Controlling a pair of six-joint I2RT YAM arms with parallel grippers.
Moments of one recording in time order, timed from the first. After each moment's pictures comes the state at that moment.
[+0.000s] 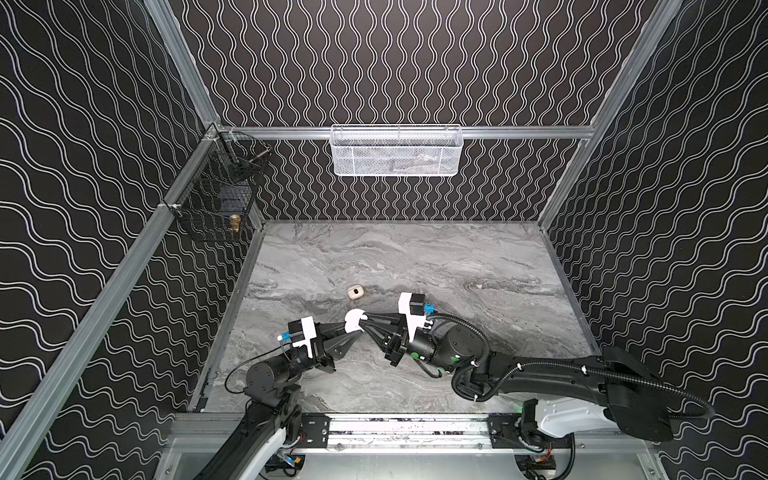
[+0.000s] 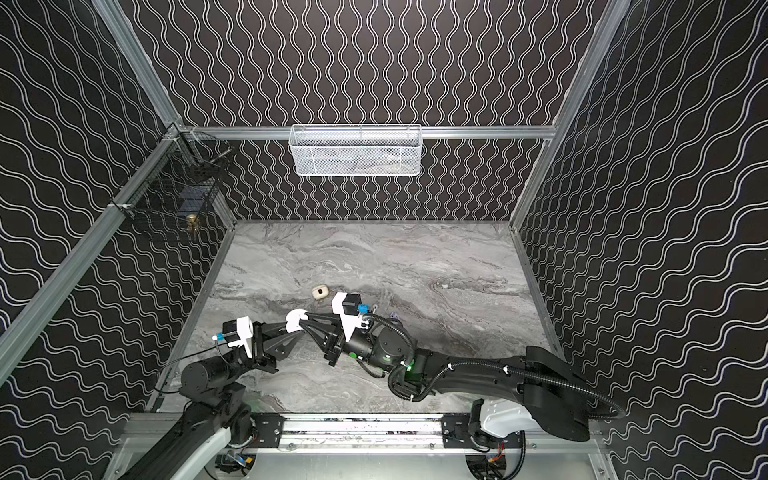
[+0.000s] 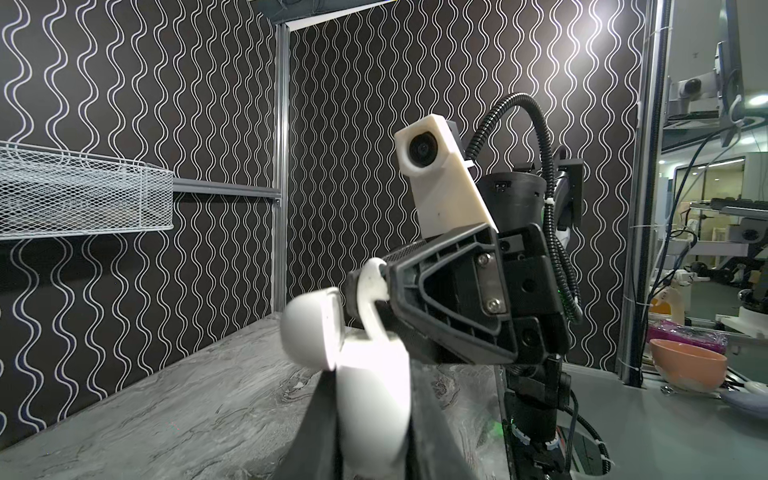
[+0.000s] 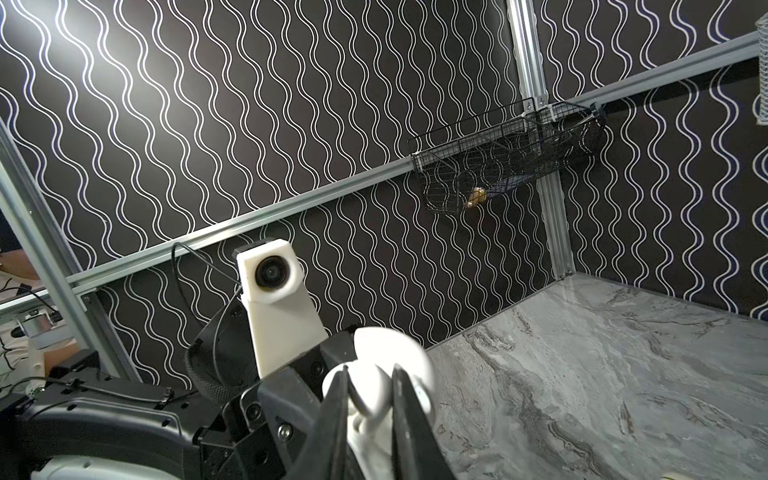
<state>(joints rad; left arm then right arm) -0.36 0.49 0.07 1.02 0.76 -0.49 1.24 1.35 0.71 0.88 -0.02 0.31</state>
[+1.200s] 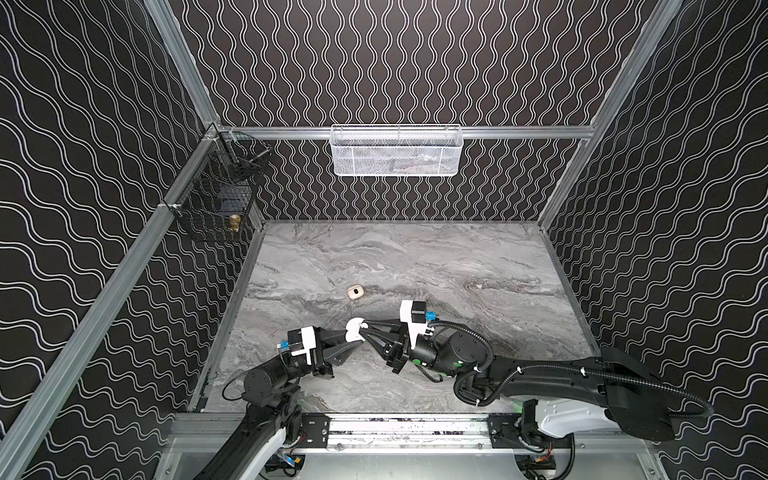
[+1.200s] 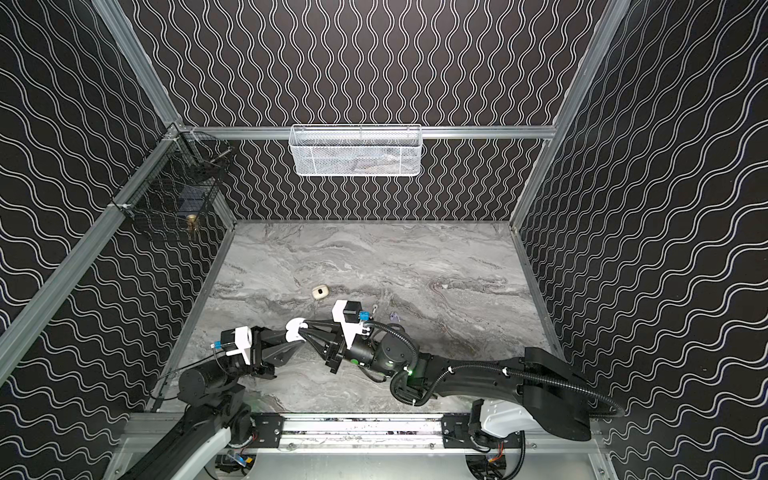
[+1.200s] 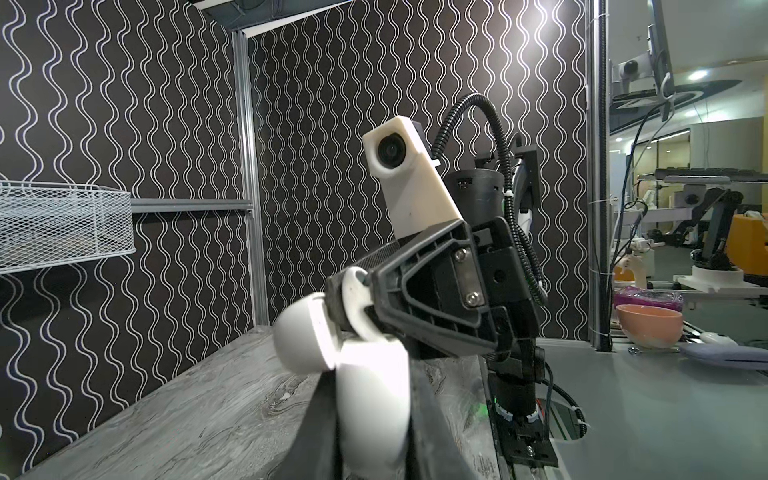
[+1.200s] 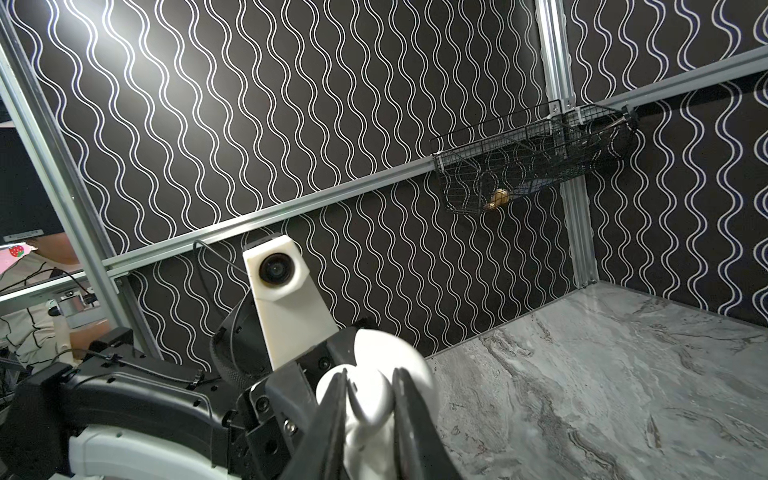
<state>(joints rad) -0.36 0.49 0.05 1.14 0.86 -0.49 1.26 1.35 0.67 0.93 -0.05 0.29</state>
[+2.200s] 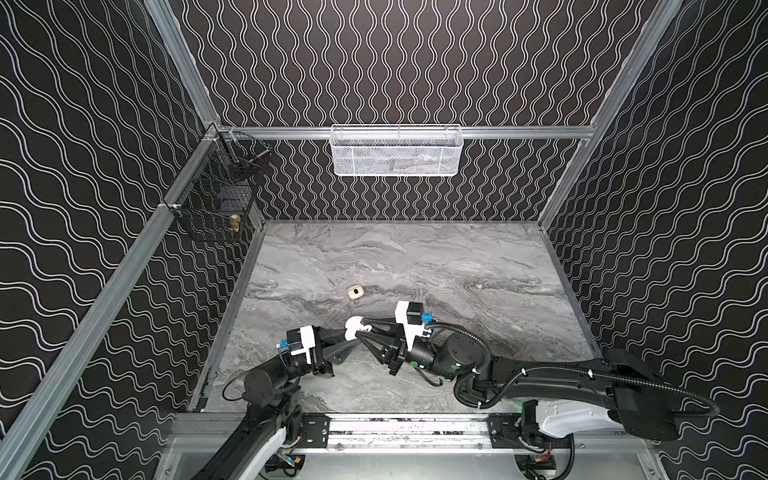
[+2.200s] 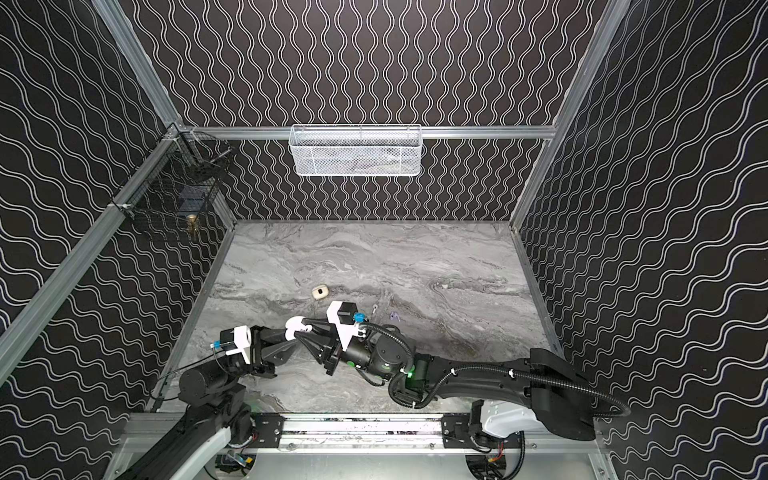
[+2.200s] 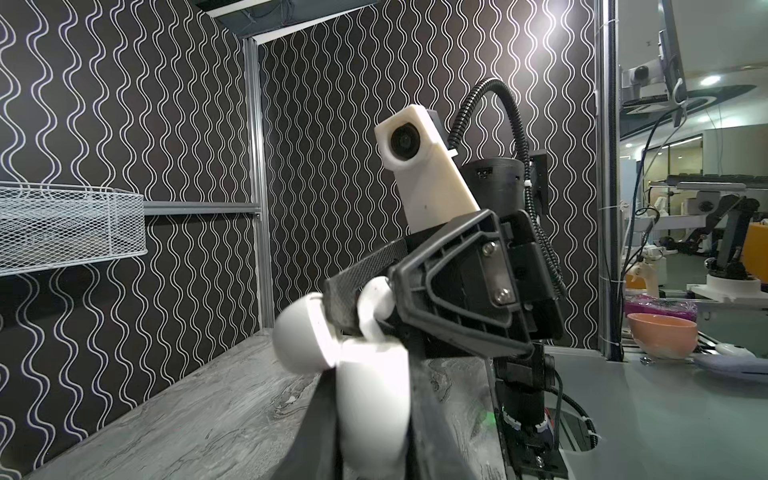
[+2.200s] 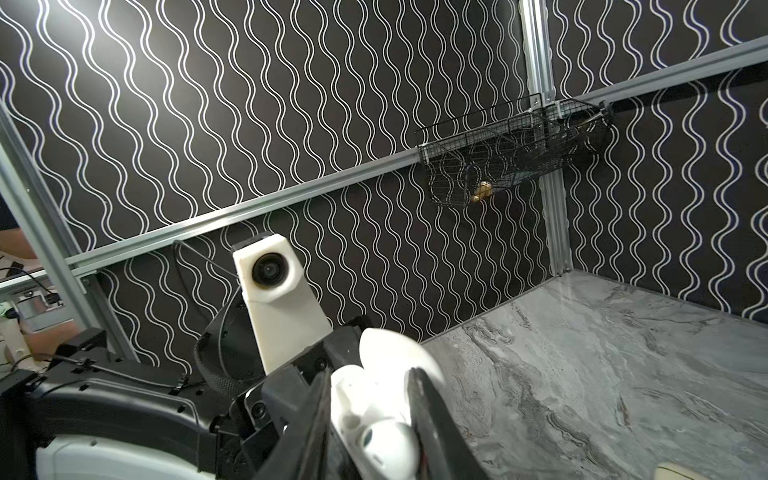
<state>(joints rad) -0.36 0.51 0.05 1.16 0.84 -0.49 1.31 1.32 0.72 0.80 0.06 0.26</state>
